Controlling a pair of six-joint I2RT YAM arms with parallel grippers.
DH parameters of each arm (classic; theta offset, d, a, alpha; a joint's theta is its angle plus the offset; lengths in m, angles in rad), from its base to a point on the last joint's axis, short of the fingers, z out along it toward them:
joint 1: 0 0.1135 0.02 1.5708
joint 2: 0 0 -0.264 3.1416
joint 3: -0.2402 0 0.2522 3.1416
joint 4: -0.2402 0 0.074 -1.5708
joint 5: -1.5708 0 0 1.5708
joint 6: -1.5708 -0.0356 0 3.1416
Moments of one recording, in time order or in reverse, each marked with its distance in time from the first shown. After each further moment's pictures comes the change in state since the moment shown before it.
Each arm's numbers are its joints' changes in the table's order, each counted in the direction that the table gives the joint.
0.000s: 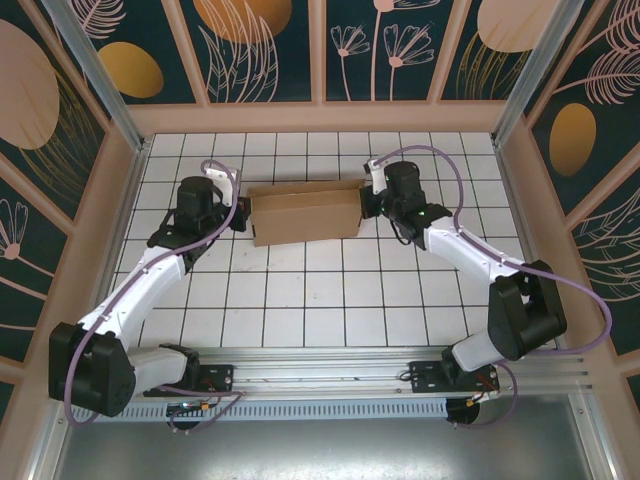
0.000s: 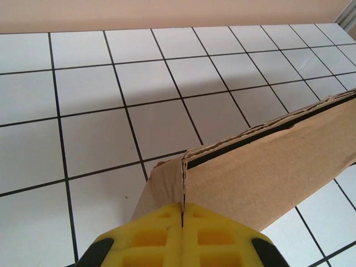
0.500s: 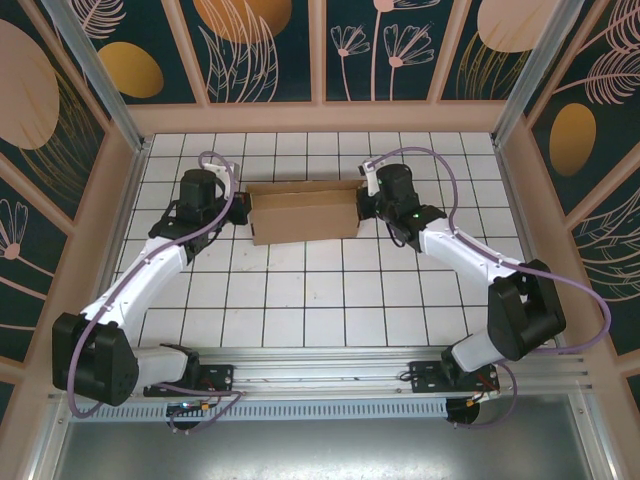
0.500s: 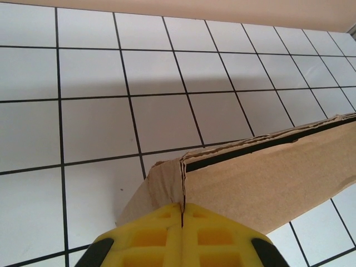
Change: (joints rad) left arm 0.001 -0.051 -0.081 -0.081 0.019 0.108; right arm 0.049 -0.007 -0.006 -0.002 -0.086 -0.003
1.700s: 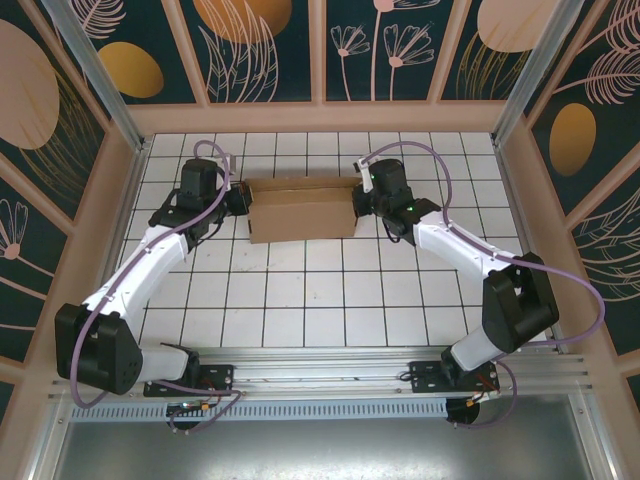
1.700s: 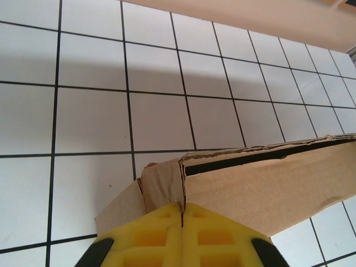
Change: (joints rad) left arm 0.006 -0.055 -0.084 -0.076 -0.002 0.119; right arm 0.016 -0.048 -0.076 -0.074 -0.045 0.003
